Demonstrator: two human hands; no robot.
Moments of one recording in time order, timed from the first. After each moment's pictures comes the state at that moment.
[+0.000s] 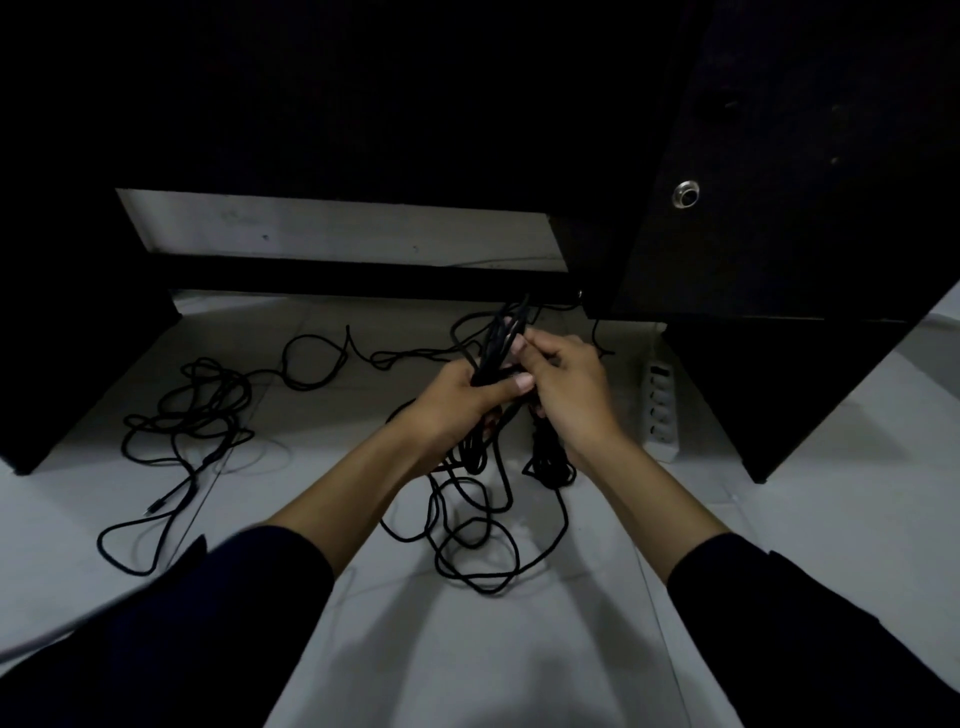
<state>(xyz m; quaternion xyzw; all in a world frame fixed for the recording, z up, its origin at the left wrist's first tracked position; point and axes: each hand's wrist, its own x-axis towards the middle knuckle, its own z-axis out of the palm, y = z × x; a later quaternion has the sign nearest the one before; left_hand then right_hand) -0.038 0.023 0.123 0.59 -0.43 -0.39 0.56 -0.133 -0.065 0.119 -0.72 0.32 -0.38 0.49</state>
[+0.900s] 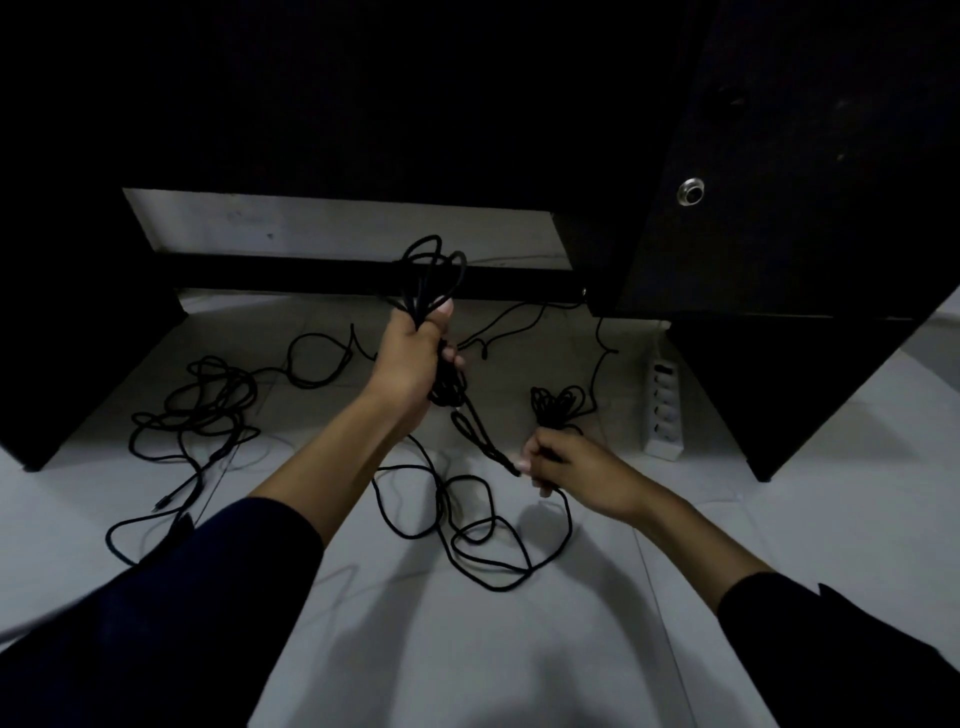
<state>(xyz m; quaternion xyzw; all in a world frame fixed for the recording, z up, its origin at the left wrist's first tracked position) -0.005 0.016 0.138 0.55 -0.25 -0.30 0.74 -0.185 -0.074 0.062 -0.84 0.25 -0.06 0.49</state>
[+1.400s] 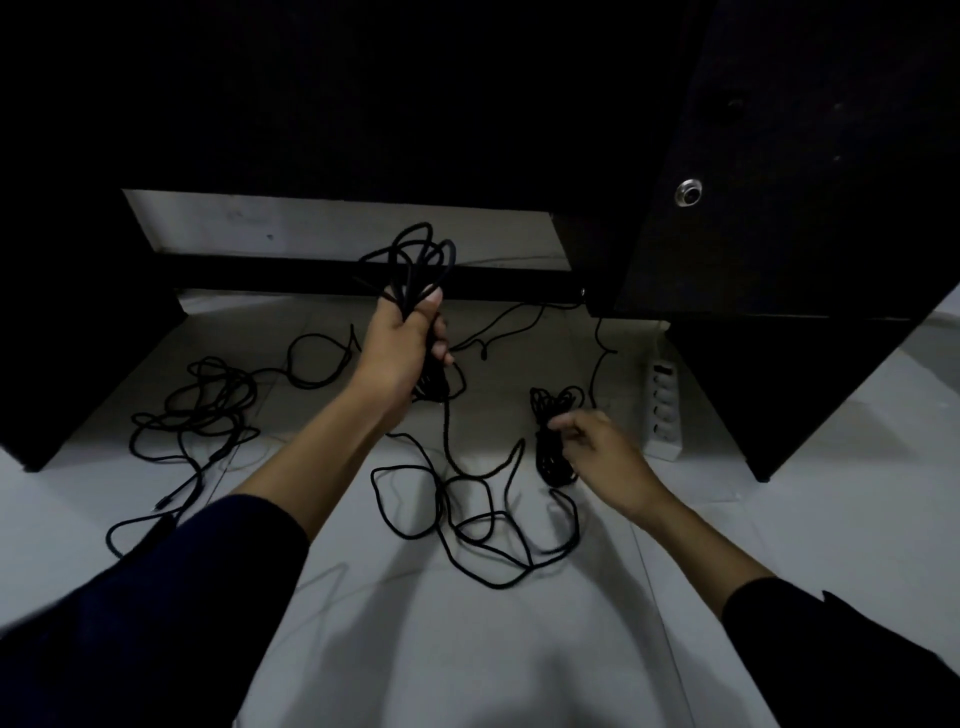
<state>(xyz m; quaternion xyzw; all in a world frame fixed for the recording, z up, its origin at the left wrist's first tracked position) 0.005 0.023 0.145 0.55 -0.30 -0.28 0.72 -0.192 -0.088 0.052 -0.83 0.37 -0.17 0.37</state>
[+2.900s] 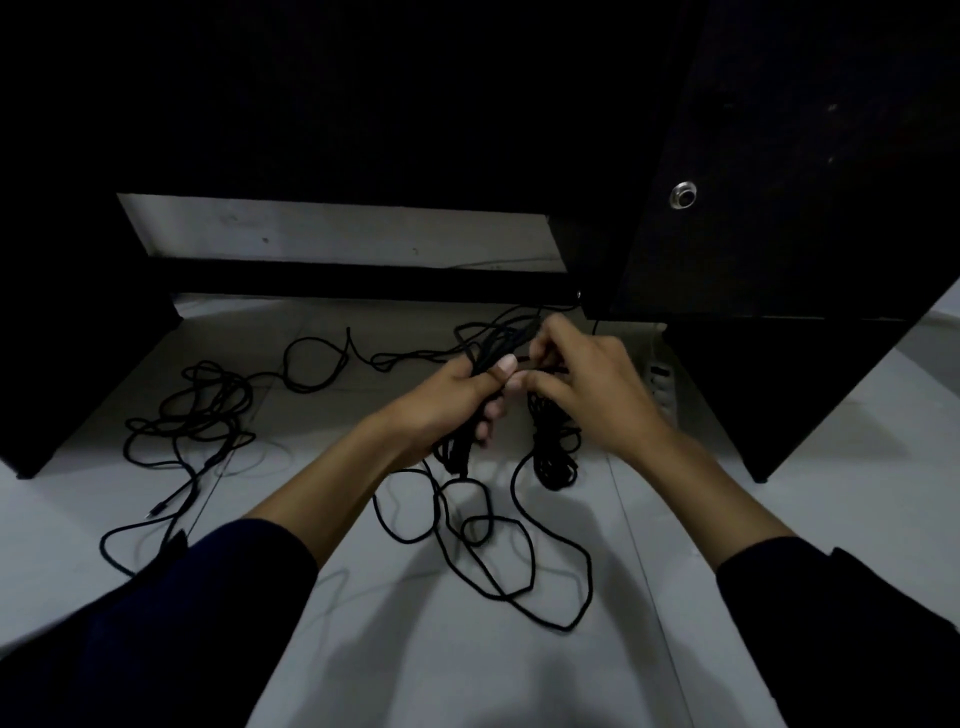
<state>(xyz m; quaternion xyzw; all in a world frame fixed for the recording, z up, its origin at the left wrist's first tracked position) -0.033 0.029 0.138 0.59 -0.43 -0.46 0.51 -0.167 -0.078 0.141 -0.91 0.20 -0.30 0.21</state>
